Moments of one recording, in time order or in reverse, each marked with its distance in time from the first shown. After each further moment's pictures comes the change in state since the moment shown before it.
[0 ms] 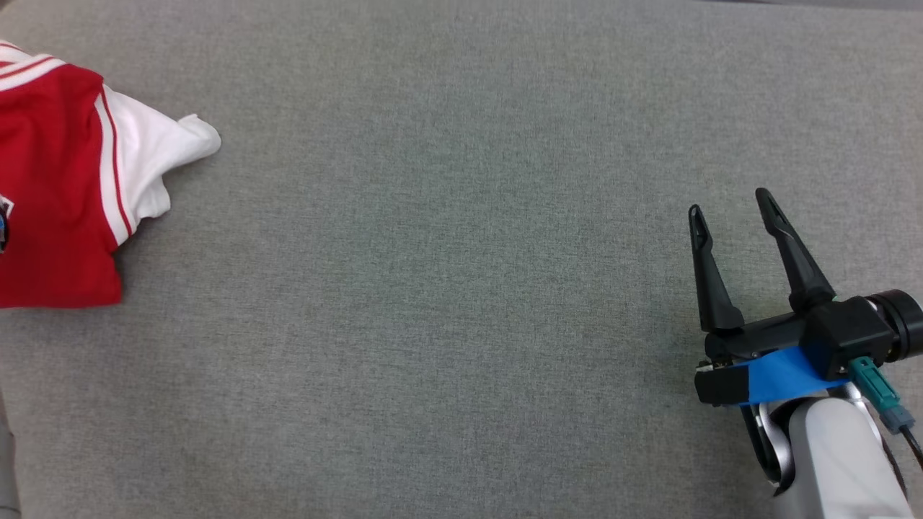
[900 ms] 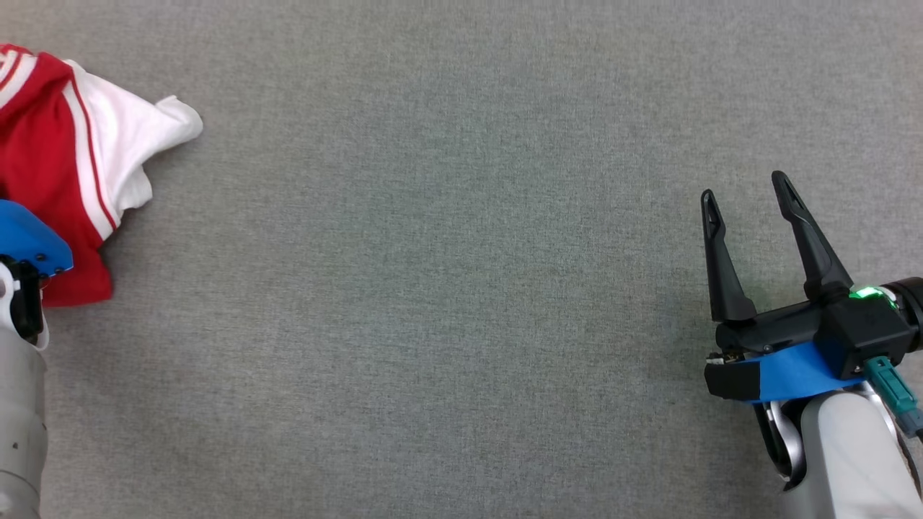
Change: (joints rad) left arm -0.196 0.009 -0.115 0.583 -0.063 -0.041 0.047; right arm -0.003 -0.017 -0.007 -0.066 -0.018 0.000 0.000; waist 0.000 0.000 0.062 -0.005
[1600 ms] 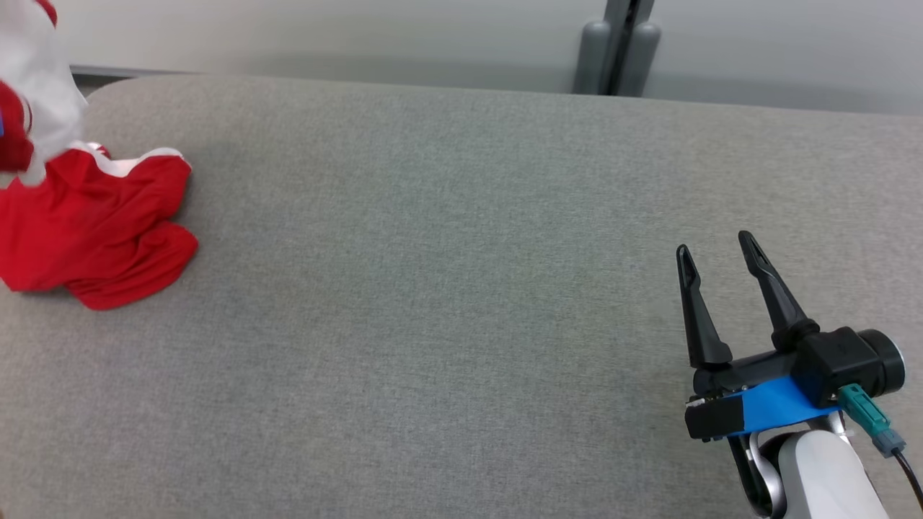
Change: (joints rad) left arm -0.023 0.075 -0.173 -0.482 -0.036 0.000 -0.046; right arm 0.068 0.018 0.030 0.078 0.092 0.000 0.000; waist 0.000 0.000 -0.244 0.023
